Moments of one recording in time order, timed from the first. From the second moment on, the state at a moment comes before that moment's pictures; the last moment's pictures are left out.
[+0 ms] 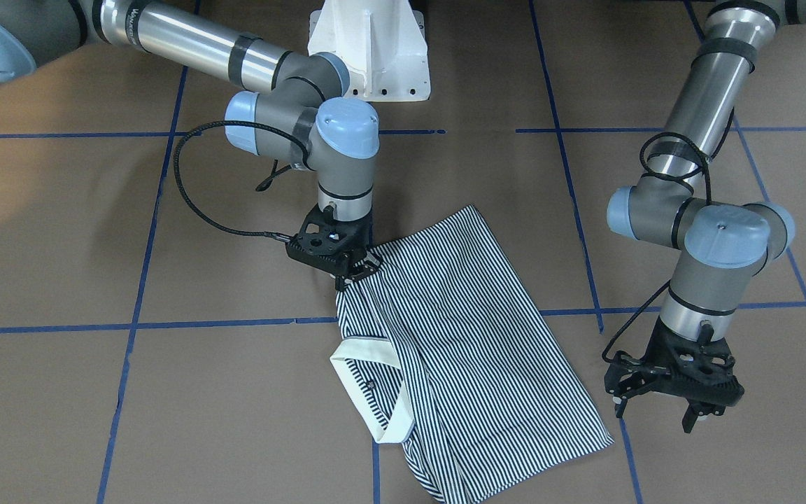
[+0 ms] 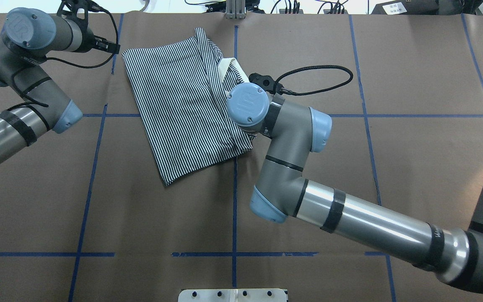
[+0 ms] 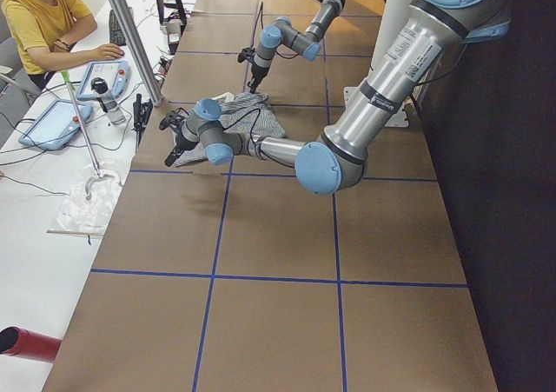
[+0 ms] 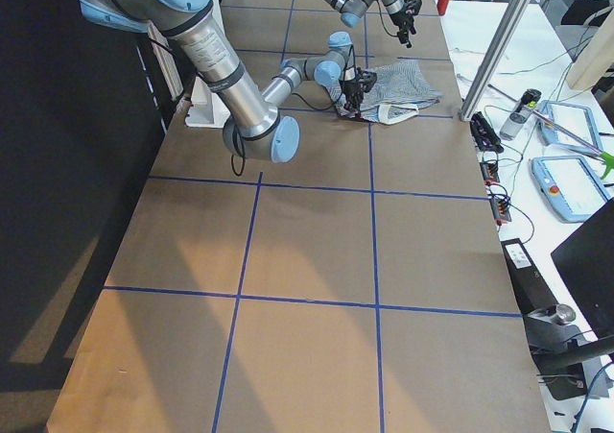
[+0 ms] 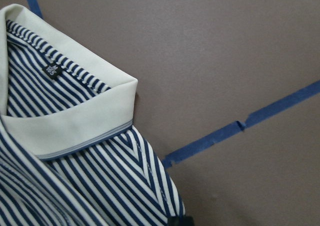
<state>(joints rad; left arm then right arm) -0.96 -2.20 -1.04 -2.47 -1.72 -0.62 0.51 -0.78 1.43 -1.47 1.58 1.65</state>
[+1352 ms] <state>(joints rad) -0.93 -2.19 -1.09 -2.47 -1.72 -0.67 0.20 -1.19 1.92 -1.57 1.30 1.77</state>
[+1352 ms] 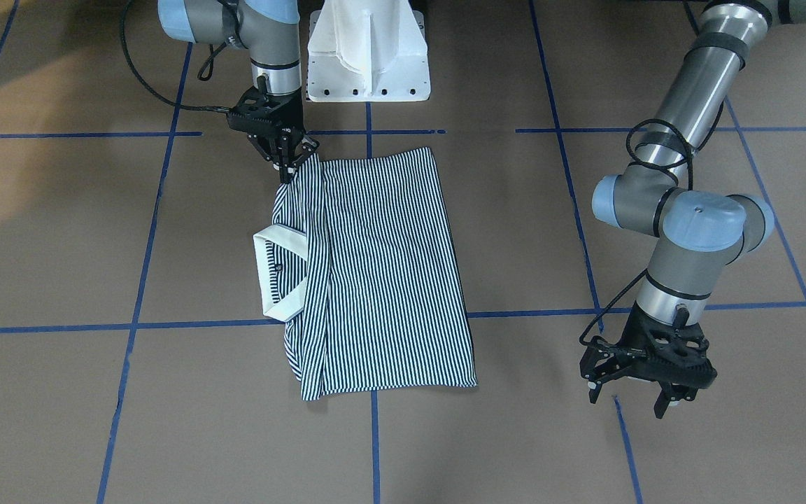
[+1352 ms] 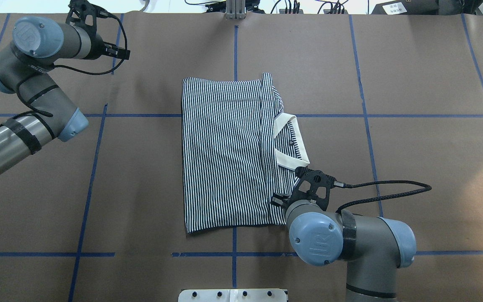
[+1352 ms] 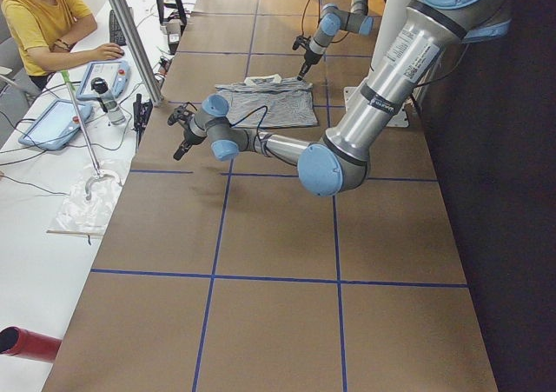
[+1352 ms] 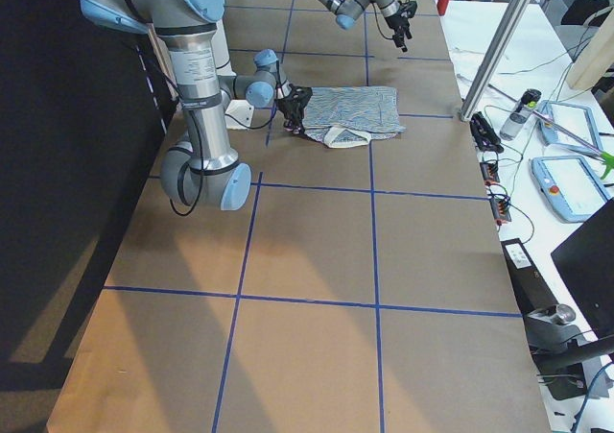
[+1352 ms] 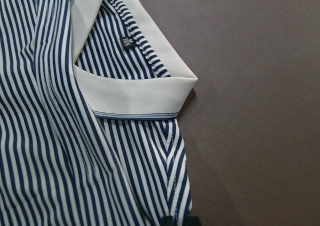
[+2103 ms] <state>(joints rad) -0.92 -2.19 -1.09 -2.47 -1.72 -0.67 0.17 -1.15 2.00 -1.71 1.24 1.44</state>
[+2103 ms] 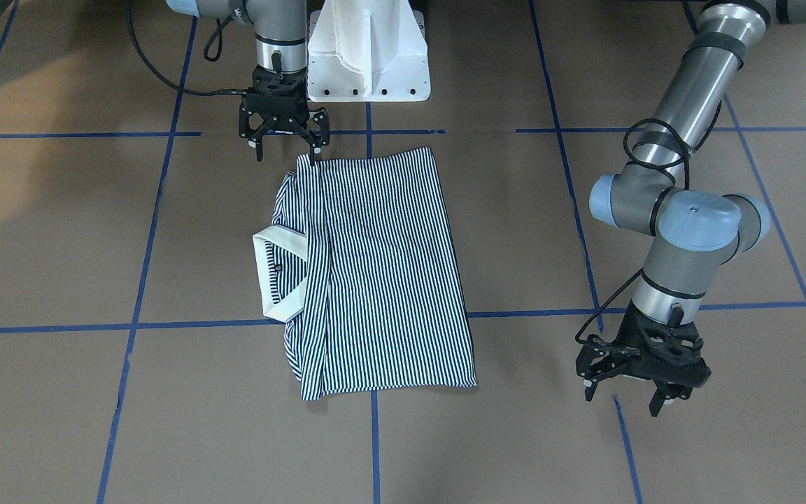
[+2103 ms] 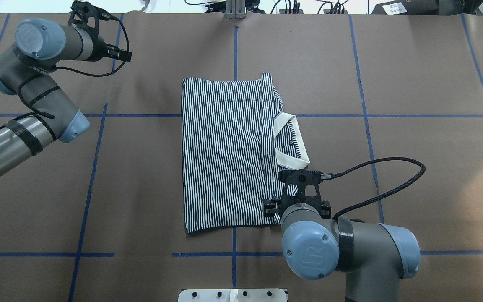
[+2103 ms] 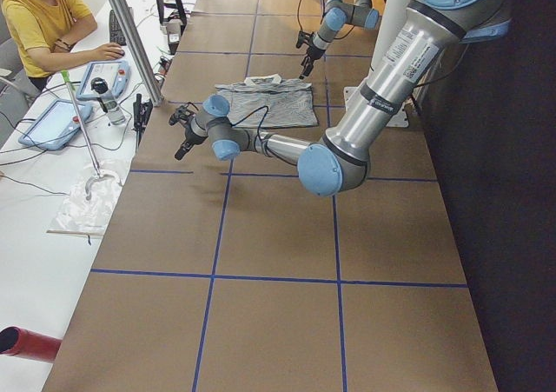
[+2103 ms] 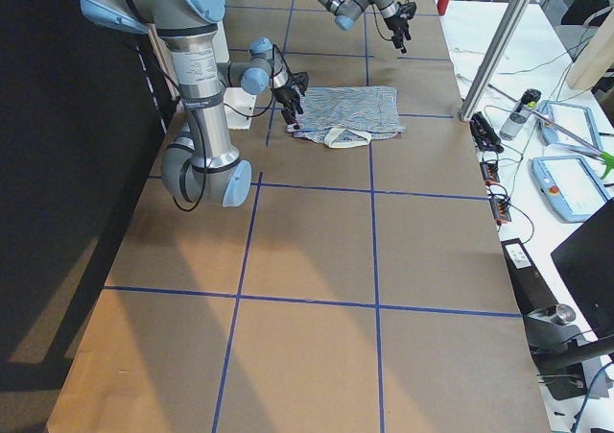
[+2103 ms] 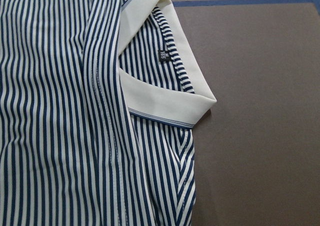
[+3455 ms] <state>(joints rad) -0.92 -2.19 -1.09 -2.47 -1.72 -0.67 0.06 -1.14 1.95 -1.63 1.19 1.01</state>
